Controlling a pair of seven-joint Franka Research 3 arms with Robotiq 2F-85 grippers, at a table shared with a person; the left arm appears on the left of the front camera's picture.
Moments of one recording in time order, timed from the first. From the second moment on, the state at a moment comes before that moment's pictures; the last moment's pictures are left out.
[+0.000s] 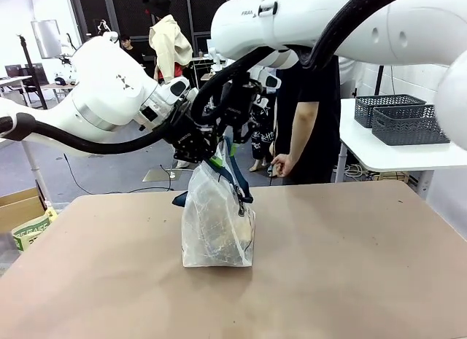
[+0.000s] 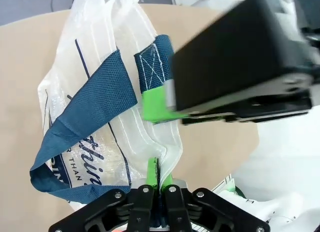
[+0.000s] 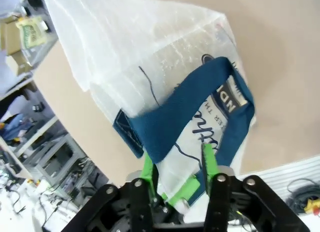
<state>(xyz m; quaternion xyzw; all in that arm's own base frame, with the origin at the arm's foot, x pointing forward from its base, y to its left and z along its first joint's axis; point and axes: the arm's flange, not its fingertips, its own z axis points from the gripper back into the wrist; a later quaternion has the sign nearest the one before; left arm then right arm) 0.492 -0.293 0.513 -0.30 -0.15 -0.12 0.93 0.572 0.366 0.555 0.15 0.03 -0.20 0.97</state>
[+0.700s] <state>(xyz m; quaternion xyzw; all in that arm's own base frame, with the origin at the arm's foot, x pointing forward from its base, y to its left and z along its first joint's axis) 0.492 -0.293 0.512 -0.30 -0.15 -0.12 0.93 0.501 0.287 0.597 0.12 -0.02 0.00 0.99</state>
